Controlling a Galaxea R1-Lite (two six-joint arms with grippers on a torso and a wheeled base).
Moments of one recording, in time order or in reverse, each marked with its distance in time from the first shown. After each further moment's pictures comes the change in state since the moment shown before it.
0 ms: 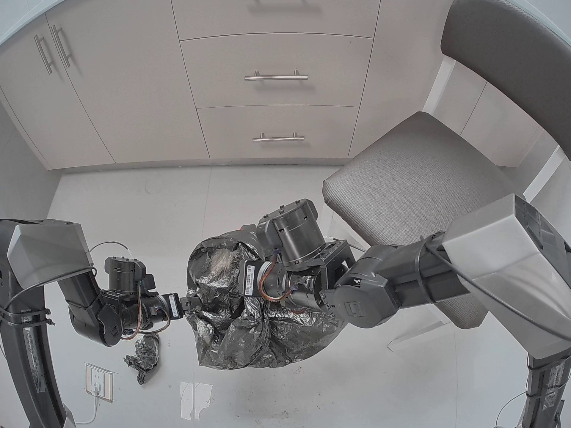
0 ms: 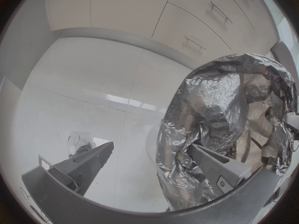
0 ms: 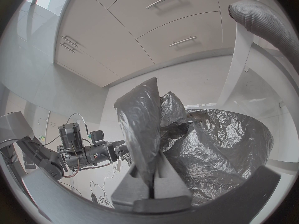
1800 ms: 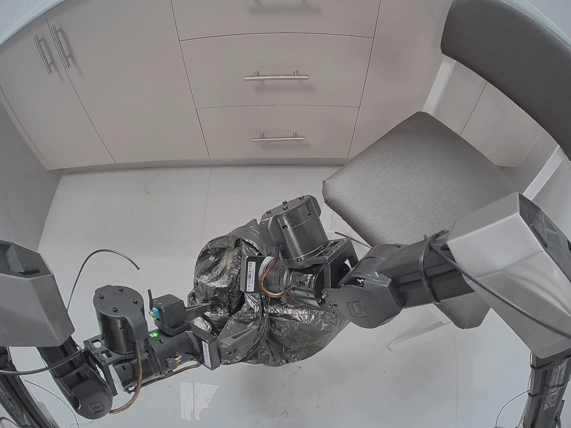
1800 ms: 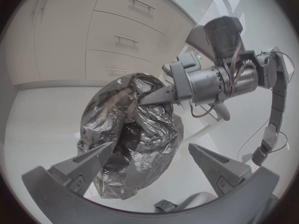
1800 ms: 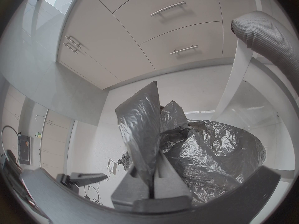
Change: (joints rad) left arm -0.440 -0.345 0.453 -0.447 0.080 0.131; right arm 0.000 -0.013 0.014 -0.040 -0.041 -0.058
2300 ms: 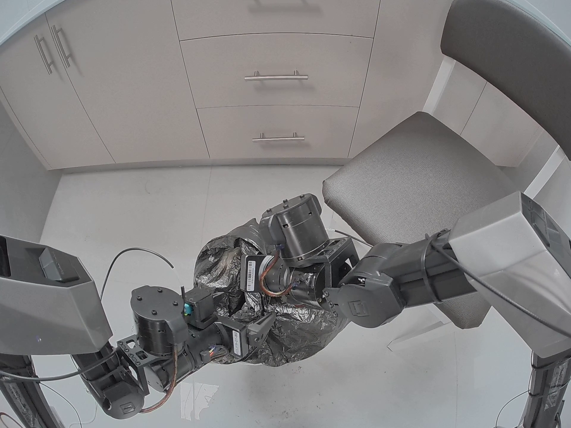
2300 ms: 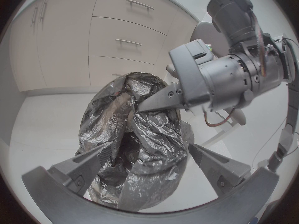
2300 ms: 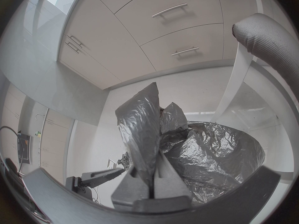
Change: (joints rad) left arm -0.103 0.107 -0.134 -0.010 0.210 0.000; right arm 0.001 -0.005 0.001 0.000 -0.003 -0.011
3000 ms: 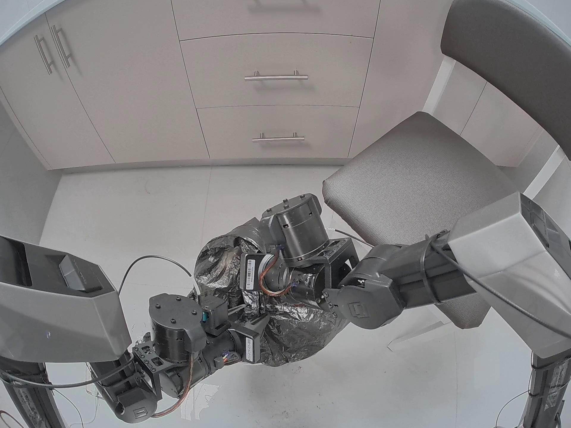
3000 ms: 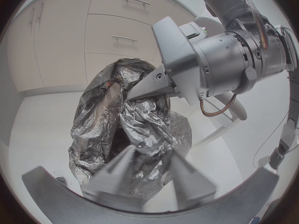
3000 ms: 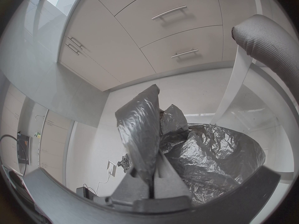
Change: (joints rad) left arm -0.045 0.057 -0.034 -0.003 0.039 -0.002; right arm 0.001 0.000 0.006 -0.023 -0.013 -0.002
